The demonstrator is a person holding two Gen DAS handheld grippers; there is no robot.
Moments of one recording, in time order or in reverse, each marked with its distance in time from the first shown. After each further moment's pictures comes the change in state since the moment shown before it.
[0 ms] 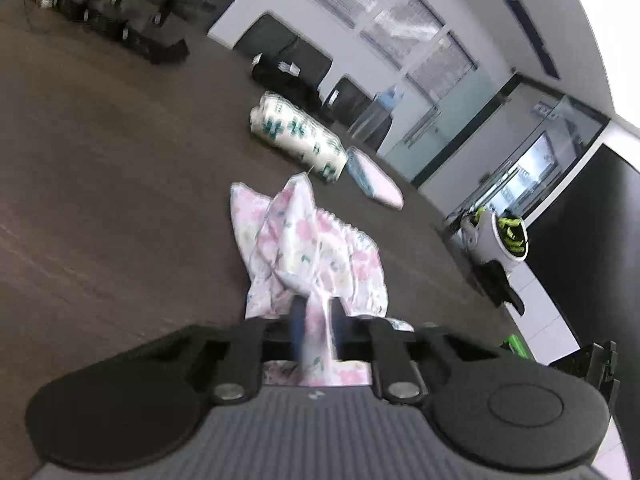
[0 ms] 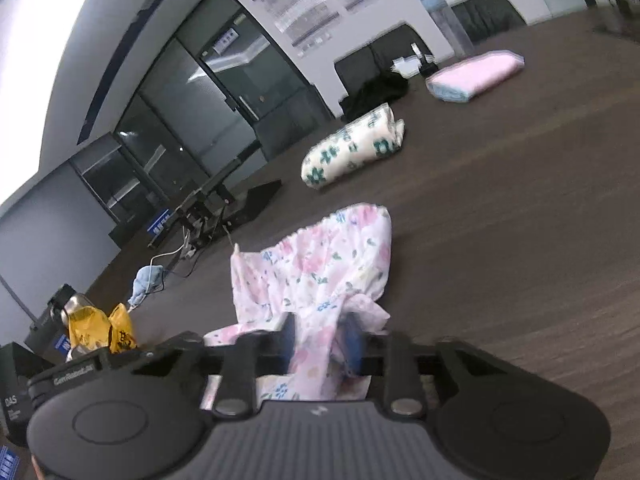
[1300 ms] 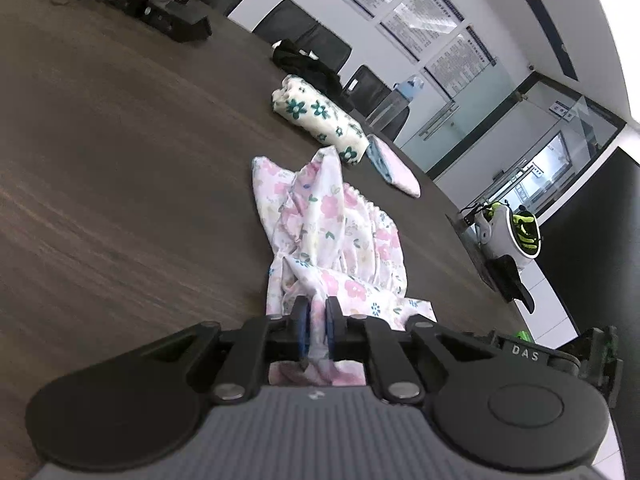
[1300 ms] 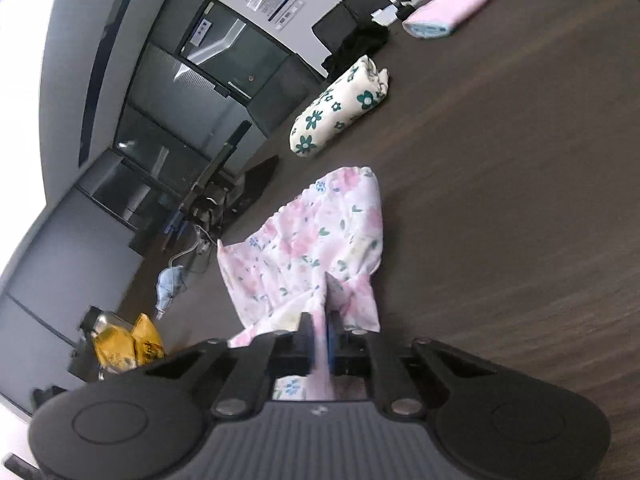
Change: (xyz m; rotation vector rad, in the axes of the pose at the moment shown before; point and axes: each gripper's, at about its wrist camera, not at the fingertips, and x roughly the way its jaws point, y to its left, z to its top) left arm -0.006 0.009 -0.012 -0.011 0.000 0.027; right arm 0.012 -0.019 0.003 0.099 0.079 0.039
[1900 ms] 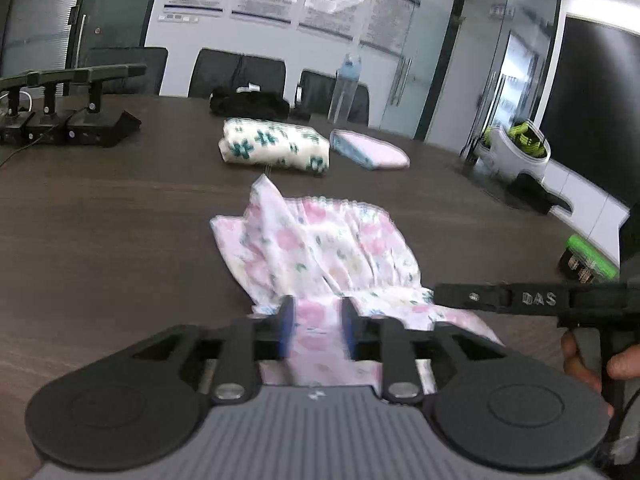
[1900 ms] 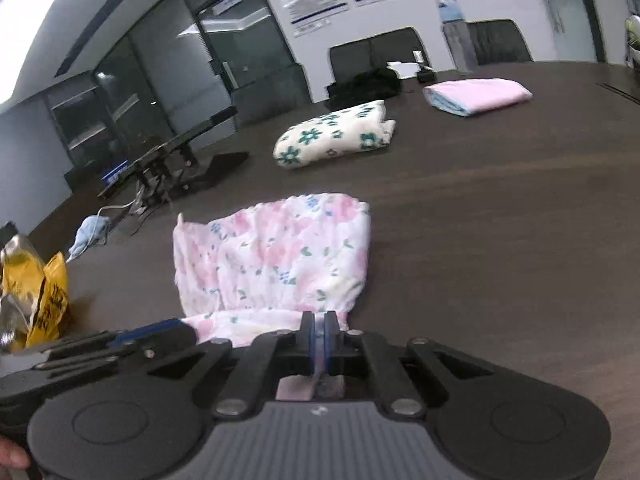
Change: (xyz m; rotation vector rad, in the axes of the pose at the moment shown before) left arm 0.010 -0.041 0.003 0.455 -0.051 0.096; right arm 0.004 0.040 0.000 -0.317 -0.076 -0.272
